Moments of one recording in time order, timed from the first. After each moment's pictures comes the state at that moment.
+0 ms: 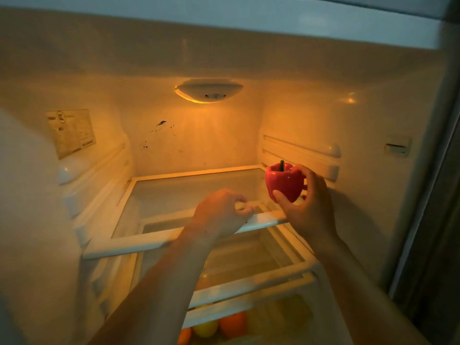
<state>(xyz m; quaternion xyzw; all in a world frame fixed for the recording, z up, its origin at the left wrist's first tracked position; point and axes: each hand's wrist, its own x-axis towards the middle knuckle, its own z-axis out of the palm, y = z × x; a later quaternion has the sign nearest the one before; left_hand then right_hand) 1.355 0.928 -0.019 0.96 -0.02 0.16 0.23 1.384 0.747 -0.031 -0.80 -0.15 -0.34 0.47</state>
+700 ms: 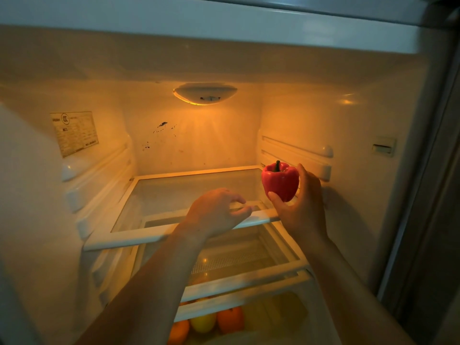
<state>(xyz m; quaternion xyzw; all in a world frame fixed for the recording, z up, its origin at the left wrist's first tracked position) 1.336 0.919 -0.010 0.97 -0.06 0.18 0.17 1.381 0.743 -0.035 -0.82 -0.15 -0.33 0.45</state>
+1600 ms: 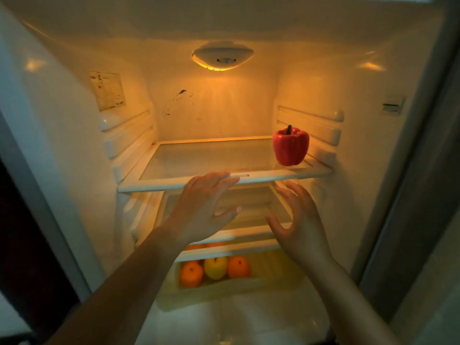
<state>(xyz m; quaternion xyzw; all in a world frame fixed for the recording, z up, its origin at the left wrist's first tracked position) 1.244 0.939 -0.059 0.95 -0.10 0.27 0.07 1.295 0.732 -0.099 -0.84 -0.28 -0.28 0.37</state>
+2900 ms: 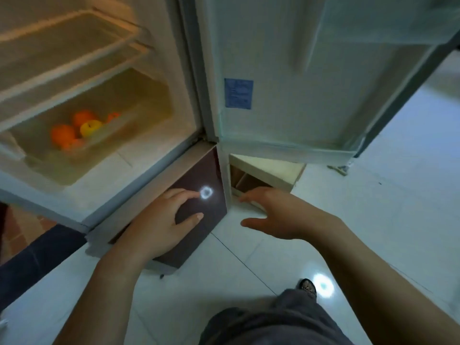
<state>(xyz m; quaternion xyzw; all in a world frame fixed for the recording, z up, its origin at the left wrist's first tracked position) 0.952 0.799 -0.218 0.94 -0.24 -0.14 0.21 0.893 0.567 -0.207 -0.95 -0.06 0.17 0.25</state>
